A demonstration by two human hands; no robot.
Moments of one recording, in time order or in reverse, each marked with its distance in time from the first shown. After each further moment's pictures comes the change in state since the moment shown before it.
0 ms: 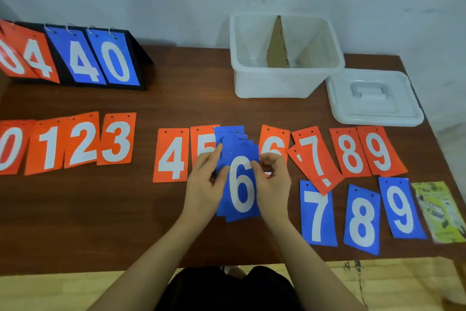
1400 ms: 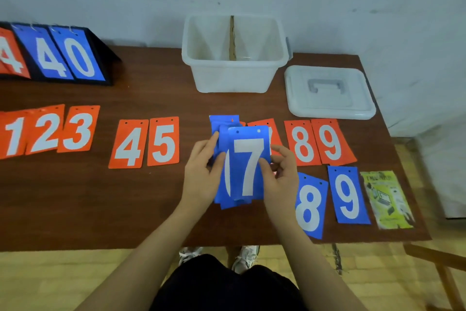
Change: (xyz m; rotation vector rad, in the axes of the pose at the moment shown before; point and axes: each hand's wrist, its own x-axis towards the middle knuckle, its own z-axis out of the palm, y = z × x) left_hand -0.027 0.070 0.093 -0.050 0.059 0.033; right_hand 0.007 0.027 -0.136 0.076 0.026 -0.125
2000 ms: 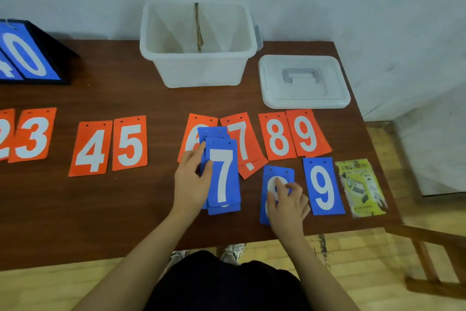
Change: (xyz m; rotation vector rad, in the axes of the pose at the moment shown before) left_hand -0.005 0.004 0.052 -0.029 -0.074 -0.270; right_hand 0.002 0.090 -0.078 -0.943 -0.162 0.265
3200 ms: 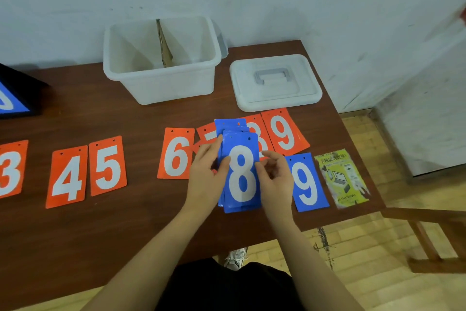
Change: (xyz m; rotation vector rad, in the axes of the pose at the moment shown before) left_hand 0.003 0.045 0.050 0.062 -0.112 0.286; right_hand 0.015 -0.033 -0.051 0.928 0.233 -0.034
